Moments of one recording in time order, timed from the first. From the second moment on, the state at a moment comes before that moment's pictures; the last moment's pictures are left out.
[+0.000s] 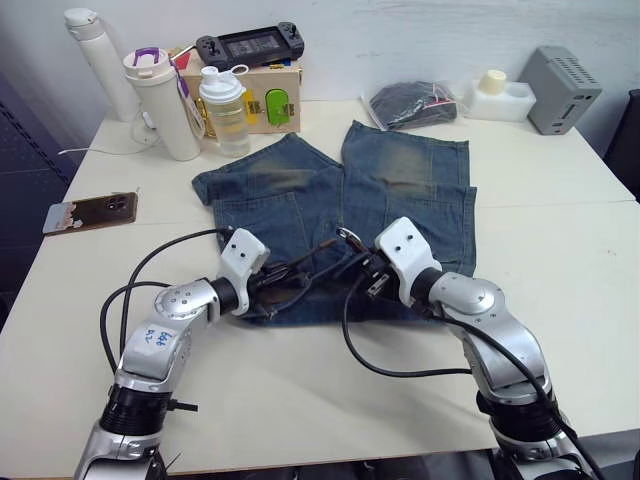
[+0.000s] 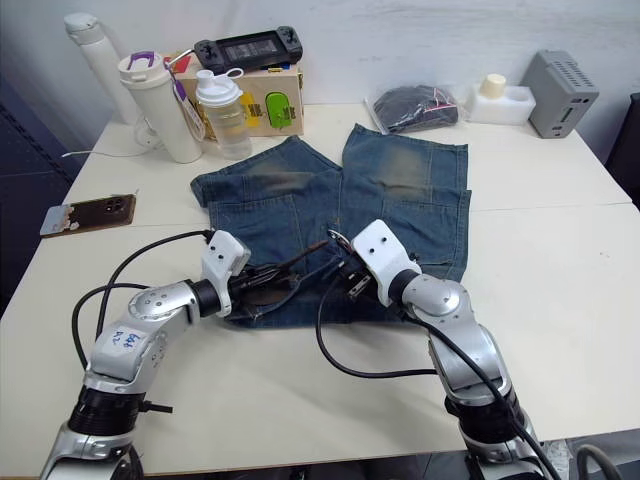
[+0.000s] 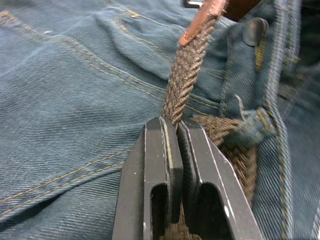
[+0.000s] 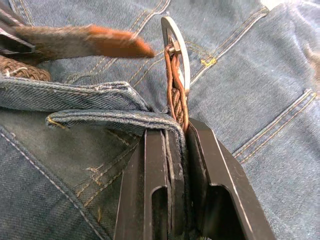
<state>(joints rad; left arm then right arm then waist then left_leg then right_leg) -0.34 0.43 -0.04 -0.27 -0.28 0.70 -0.51 -0.42 -0.34 0.20 -0.54 -0.05 0.99 0.51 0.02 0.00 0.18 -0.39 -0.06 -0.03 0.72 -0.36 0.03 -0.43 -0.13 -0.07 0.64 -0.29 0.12</state>
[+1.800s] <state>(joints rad) -0.50 0.33 -0.26 -0.12 -0.10 0.48 -0.53 -0.54 -0.83 0.30 -0.44 -0.11 0.42 0.76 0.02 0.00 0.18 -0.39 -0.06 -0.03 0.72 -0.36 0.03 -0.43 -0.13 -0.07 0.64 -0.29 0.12</state>
